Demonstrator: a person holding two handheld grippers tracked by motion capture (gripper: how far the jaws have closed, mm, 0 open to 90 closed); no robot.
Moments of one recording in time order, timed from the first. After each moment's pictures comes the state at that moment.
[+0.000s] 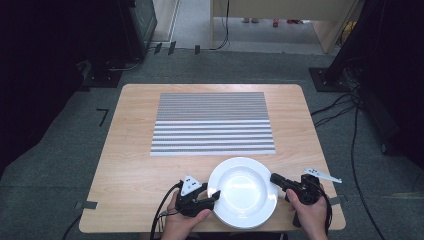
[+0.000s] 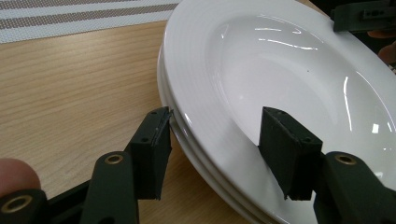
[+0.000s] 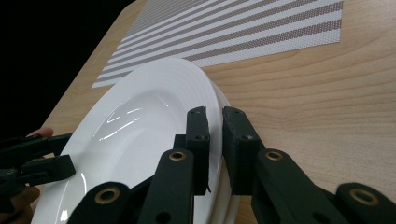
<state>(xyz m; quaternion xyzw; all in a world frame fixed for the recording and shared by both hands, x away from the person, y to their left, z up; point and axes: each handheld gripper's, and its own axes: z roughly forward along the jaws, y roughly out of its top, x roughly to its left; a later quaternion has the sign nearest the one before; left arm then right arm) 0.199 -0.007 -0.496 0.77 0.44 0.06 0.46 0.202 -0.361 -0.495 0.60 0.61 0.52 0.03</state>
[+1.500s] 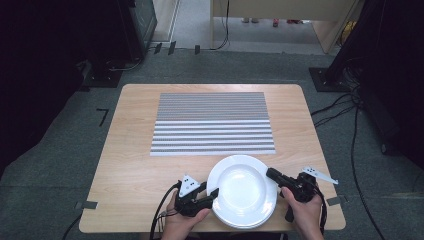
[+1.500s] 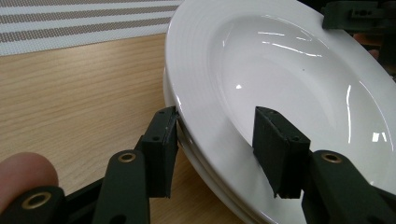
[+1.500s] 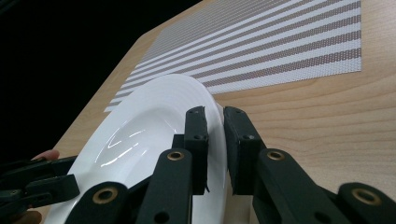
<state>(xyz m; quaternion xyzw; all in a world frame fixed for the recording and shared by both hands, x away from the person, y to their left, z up) 0.197 -0.005 -0.495 0.76 0.44 0.08 0.47 0.209 -0.352 -0.504 0.59 0.58 0.57 0.05</state>
